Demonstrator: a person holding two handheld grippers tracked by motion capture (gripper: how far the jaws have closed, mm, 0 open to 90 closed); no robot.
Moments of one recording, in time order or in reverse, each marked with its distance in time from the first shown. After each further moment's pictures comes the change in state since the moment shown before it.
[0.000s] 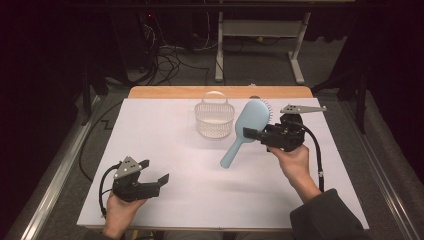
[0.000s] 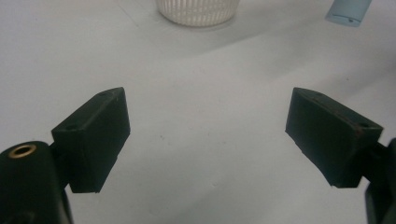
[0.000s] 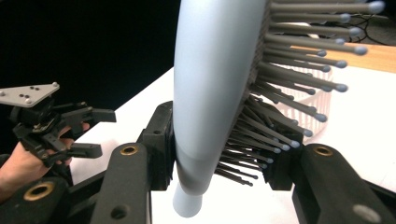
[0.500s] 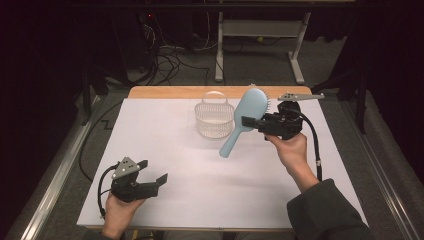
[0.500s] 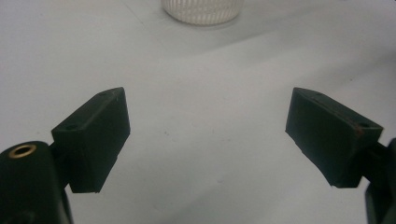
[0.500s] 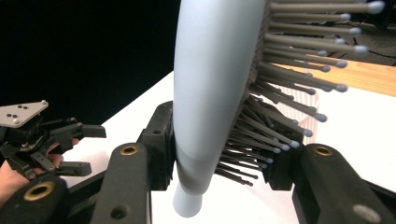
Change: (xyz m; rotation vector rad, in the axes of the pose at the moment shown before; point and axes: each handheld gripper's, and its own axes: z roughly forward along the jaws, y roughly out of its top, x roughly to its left) left arm 0.004 -0.003 0.000 -0.001 0.003 -0.018; right arm -0.005 0.025 0.007 -0.005 -0.026 -0.010
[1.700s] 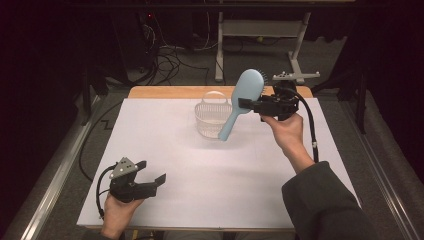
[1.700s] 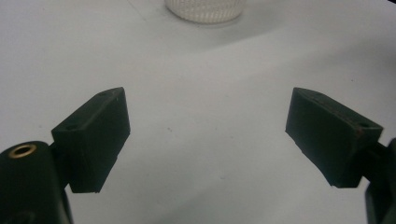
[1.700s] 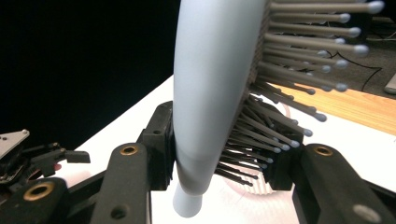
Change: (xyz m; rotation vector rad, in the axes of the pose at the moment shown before) left arm 0.004 -0.003 -0.001 -0.003 -0.006 -0.017; right arm -0.004 0.043 0.012 -0.002 -0.052 -0.019
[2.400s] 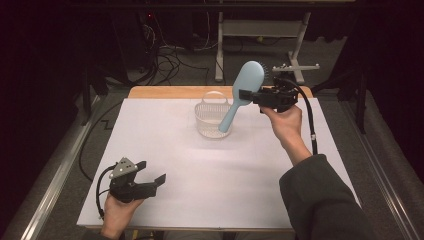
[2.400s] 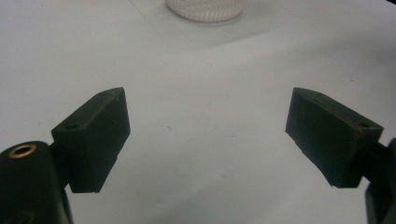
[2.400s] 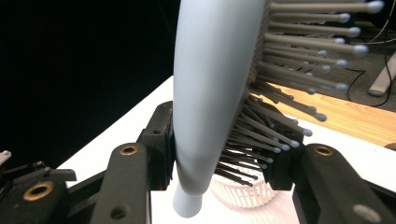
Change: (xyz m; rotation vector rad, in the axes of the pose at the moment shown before) left arm 0.001 -0.001 0.001 0.005 -0.003 -0.007; right arm -0.008 0.015 0.006 -0.015 -0.044 0.015
